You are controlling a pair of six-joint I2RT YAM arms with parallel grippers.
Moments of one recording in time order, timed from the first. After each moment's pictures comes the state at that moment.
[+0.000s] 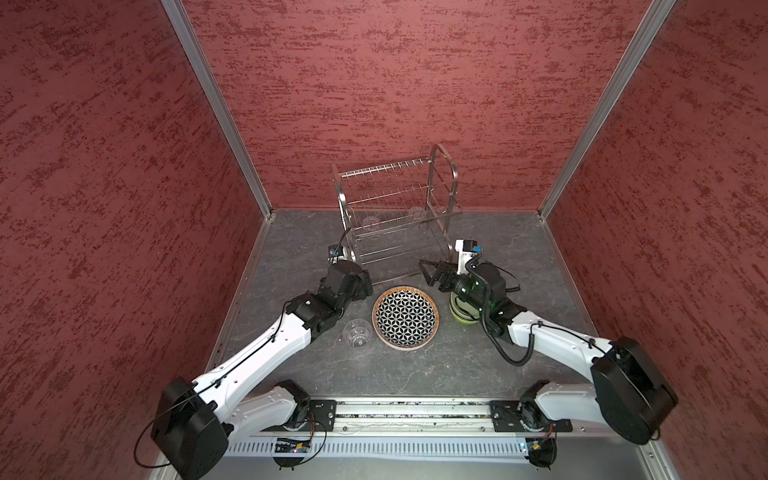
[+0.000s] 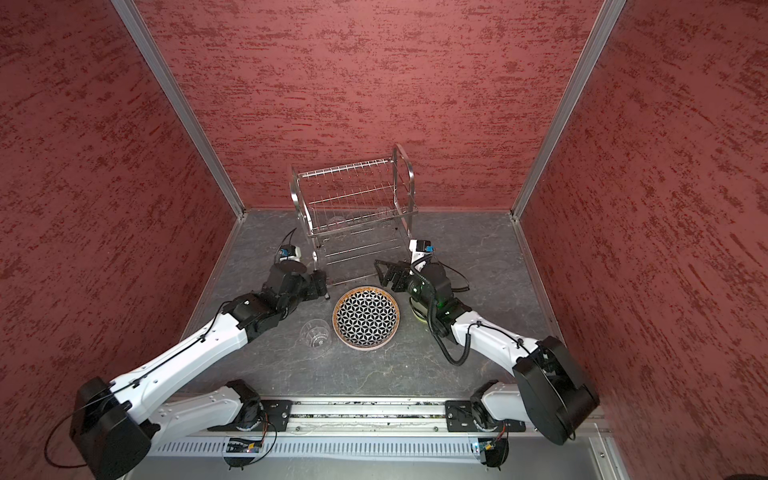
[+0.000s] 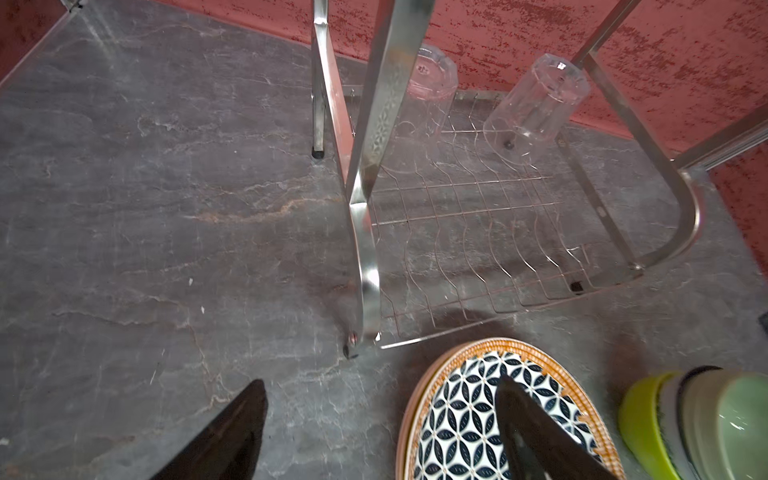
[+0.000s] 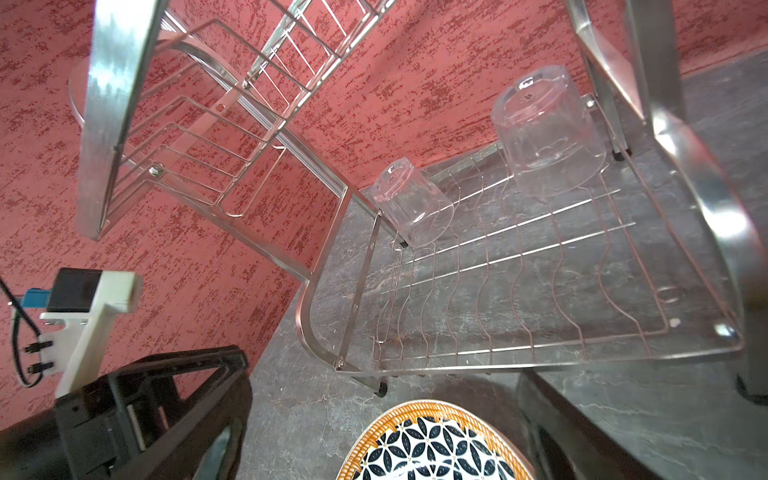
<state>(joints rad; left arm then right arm) -0.59 1.13 0.83 -0.40 -0.36 -0.60 0.58 1.32 0.64 0.53 -0.13 0.70</state>
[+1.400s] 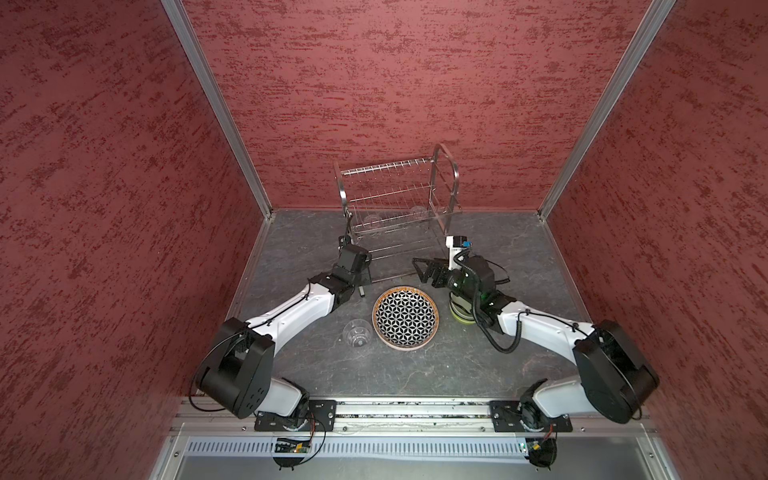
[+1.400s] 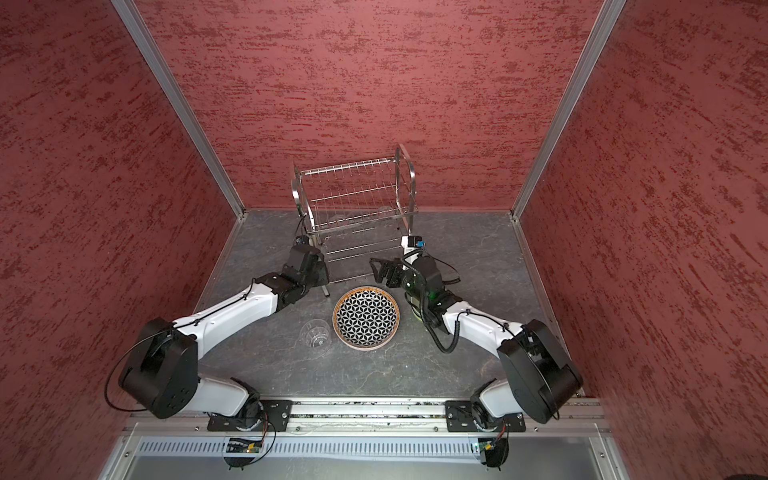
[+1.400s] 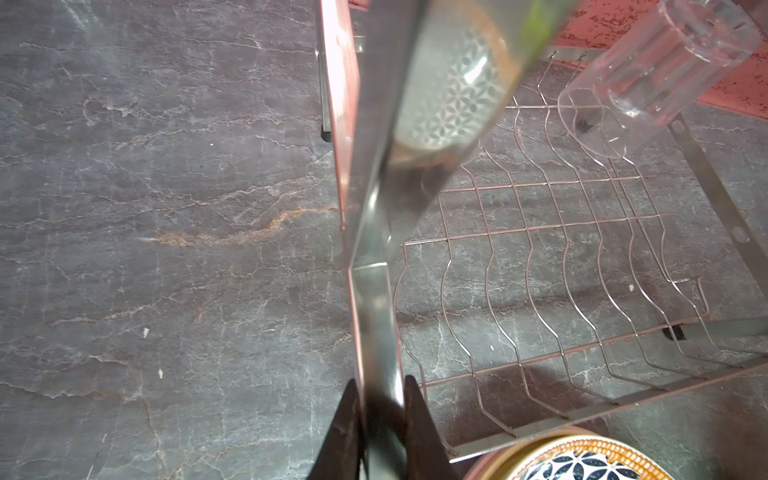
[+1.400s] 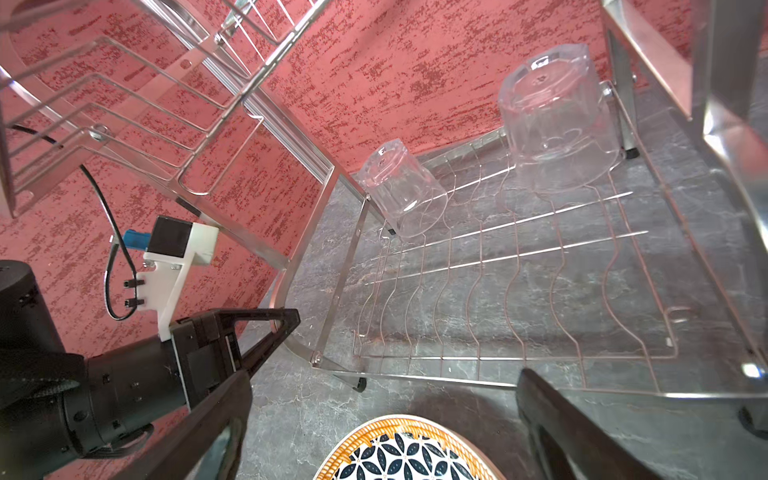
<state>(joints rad) -0.48 1.45 0.92 -0.25 -0.29 -0.53 0.57 1.44 0.72 0.50 -0.13 0.64</state>
